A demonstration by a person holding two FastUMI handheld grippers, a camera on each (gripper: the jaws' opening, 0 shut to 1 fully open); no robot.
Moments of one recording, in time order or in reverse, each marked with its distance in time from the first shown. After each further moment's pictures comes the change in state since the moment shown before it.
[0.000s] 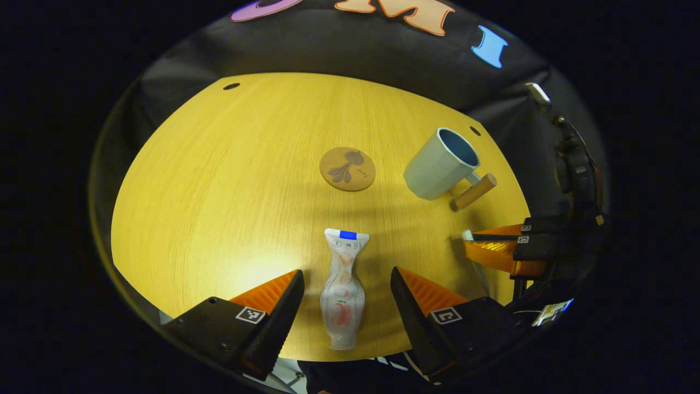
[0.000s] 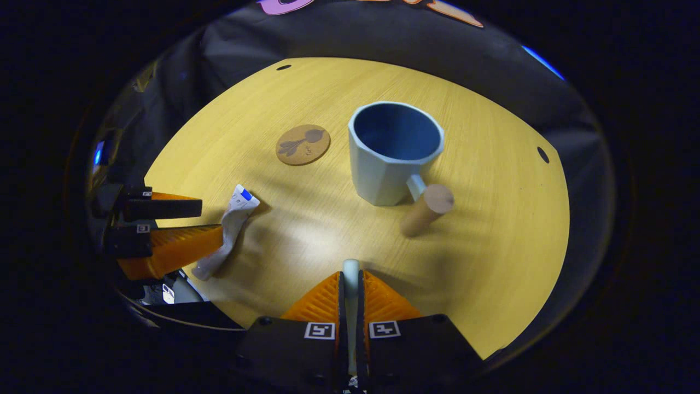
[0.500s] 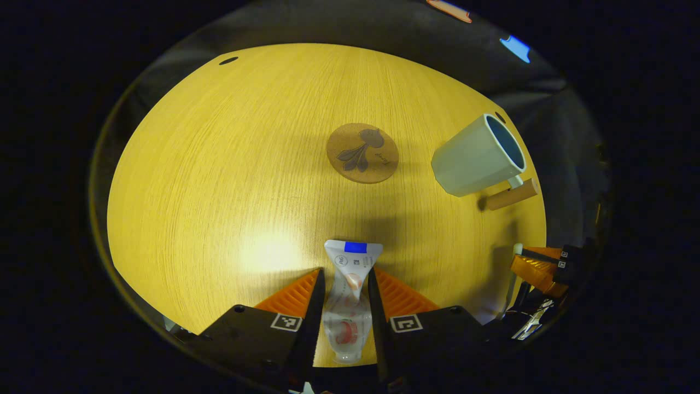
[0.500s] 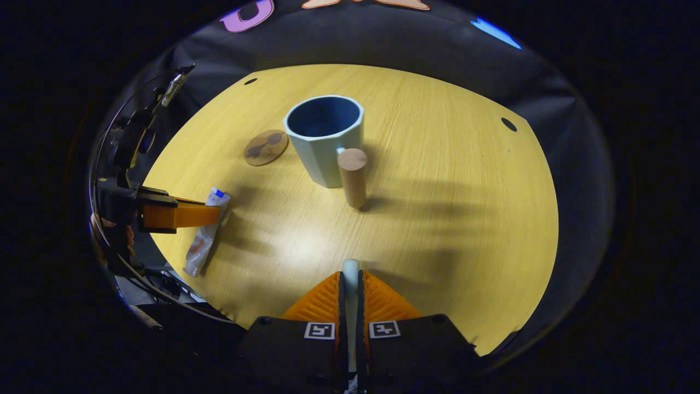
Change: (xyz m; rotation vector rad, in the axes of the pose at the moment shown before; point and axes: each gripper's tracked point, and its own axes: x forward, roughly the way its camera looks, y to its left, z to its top) left arm 0.033 0.011 0.002 -0.031 0.164 0.041; right arm -0.017 -0.050 -0.025 0.148 -0.020 -0.055
